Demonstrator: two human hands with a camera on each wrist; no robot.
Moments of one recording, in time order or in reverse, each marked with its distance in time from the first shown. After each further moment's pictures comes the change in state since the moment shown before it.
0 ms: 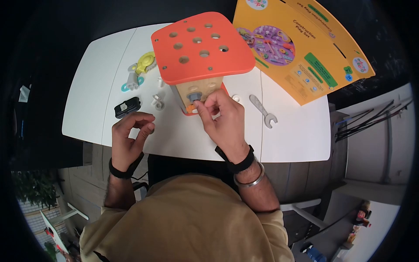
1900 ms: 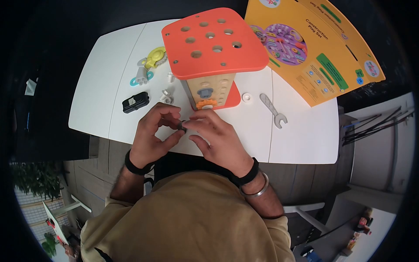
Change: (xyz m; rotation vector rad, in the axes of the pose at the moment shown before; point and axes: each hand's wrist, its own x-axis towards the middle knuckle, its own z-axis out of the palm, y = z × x) left_hand 0.004 0.003 0.029 -0.180 -0.150 0.087; right_hand -0.036 -0.018 0.001 0.092 -0.412 -0.130
